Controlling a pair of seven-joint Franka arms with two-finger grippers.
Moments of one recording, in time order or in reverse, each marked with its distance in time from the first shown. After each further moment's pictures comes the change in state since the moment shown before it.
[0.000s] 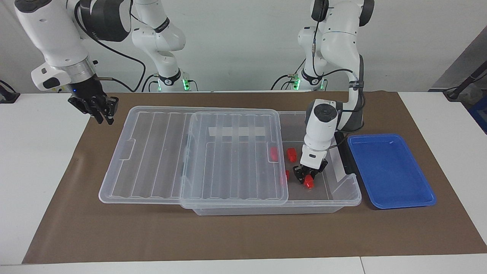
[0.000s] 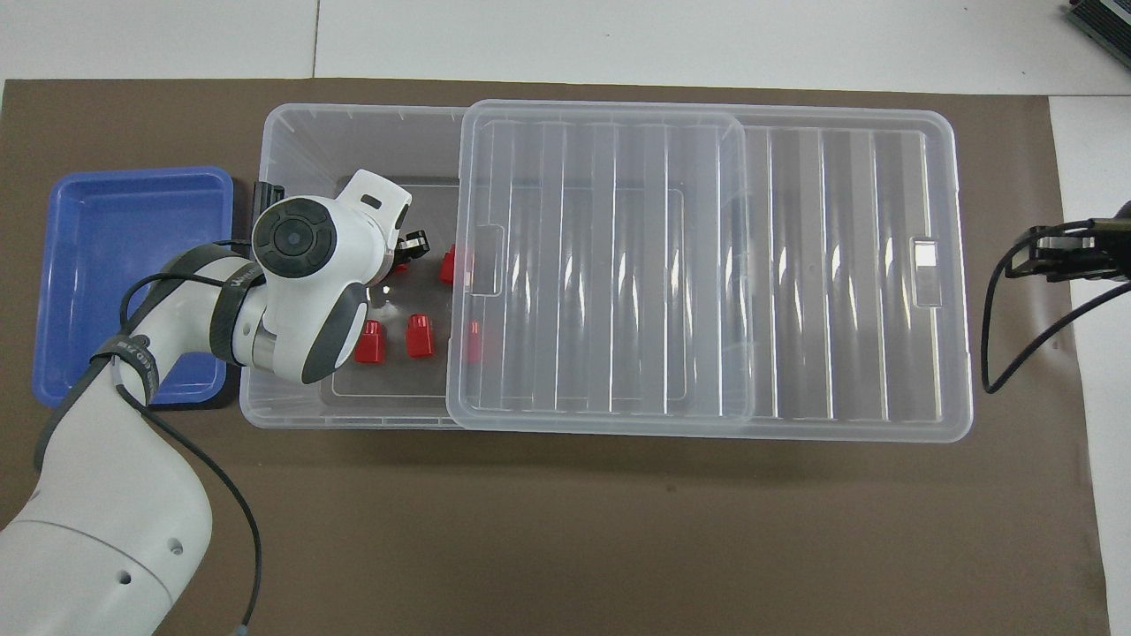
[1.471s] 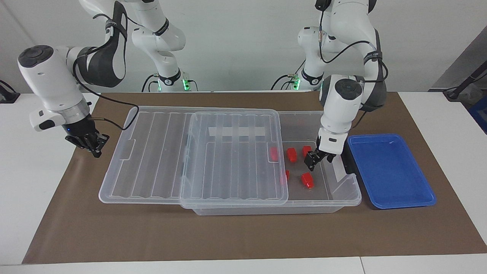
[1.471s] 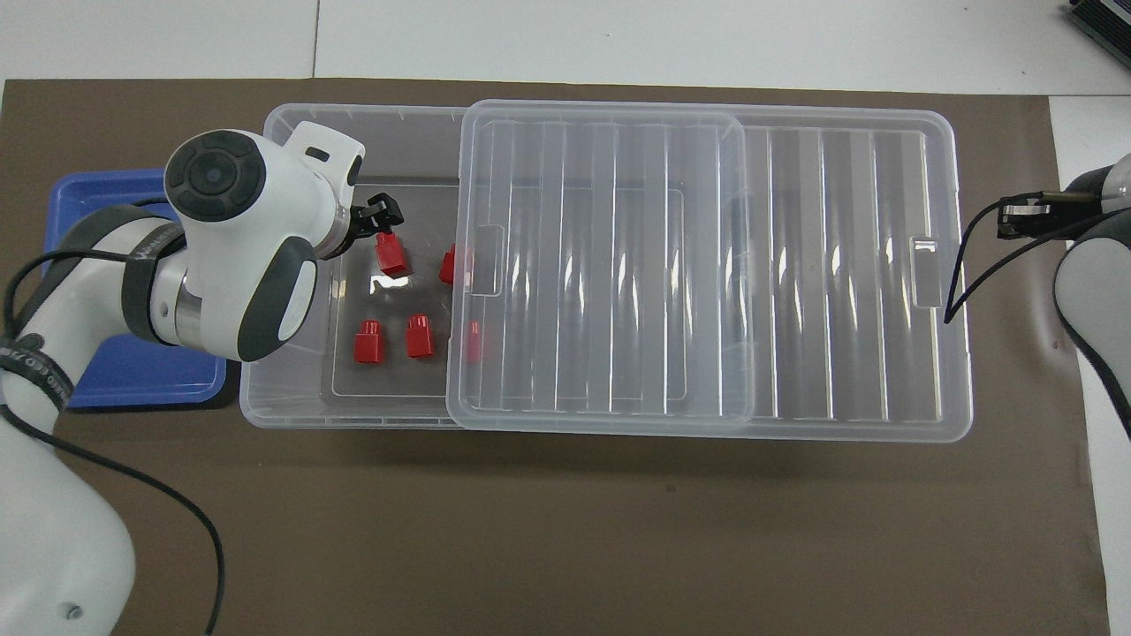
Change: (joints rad) left arm 0.021 -0.162 0.013 0.157 -0.054 -0.404 -0.020; right arm -0.001 0.133 -0.071 -0.080 0.016 0.272 -0.066
